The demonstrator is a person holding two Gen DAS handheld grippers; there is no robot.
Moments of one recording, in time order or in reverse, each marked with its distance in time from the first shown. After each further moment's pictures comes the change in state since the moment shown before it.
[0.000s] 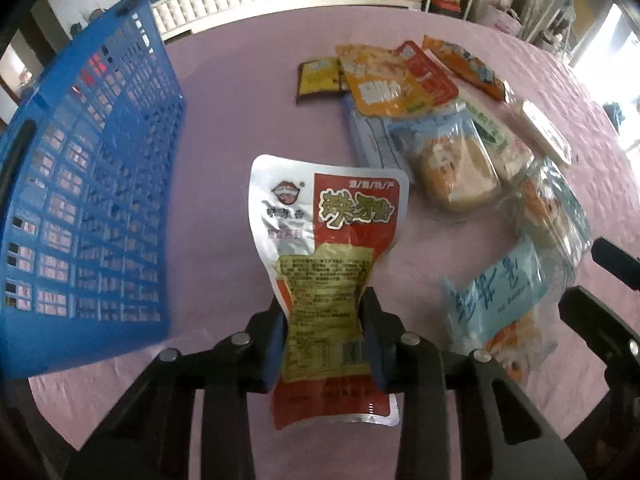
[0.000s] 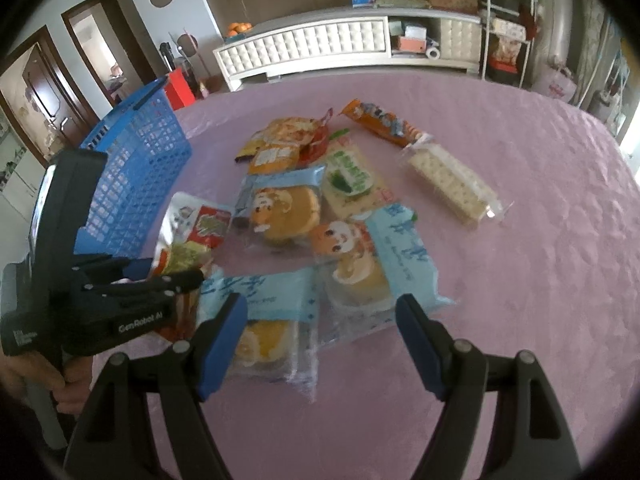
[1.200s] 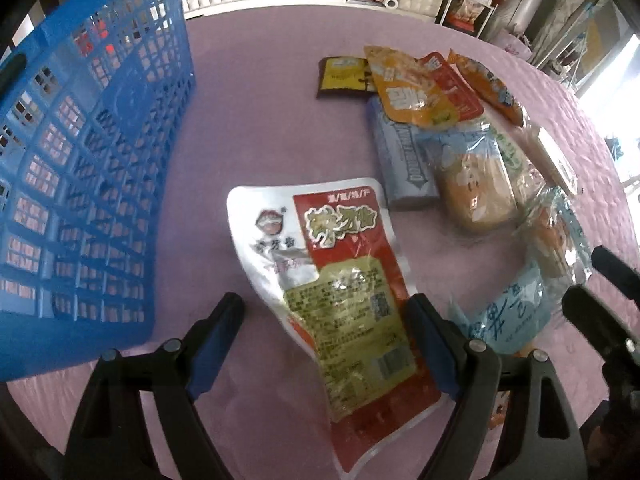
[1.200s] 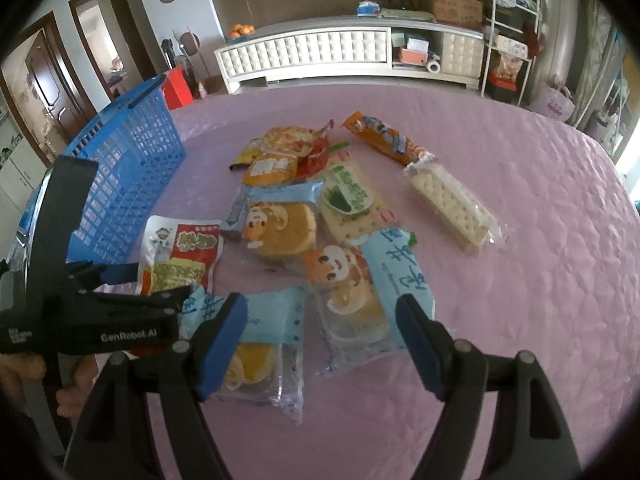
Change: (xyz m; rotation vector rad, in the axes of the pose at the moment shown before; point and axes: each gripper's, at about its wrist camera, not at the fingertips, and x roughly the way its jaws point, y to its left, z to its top) left arm 0.016 0.023 0.009 -0.107 -0.021 -0.063; right arm 0.009 0.001 0.008 -0.054 -0.036 -0.050
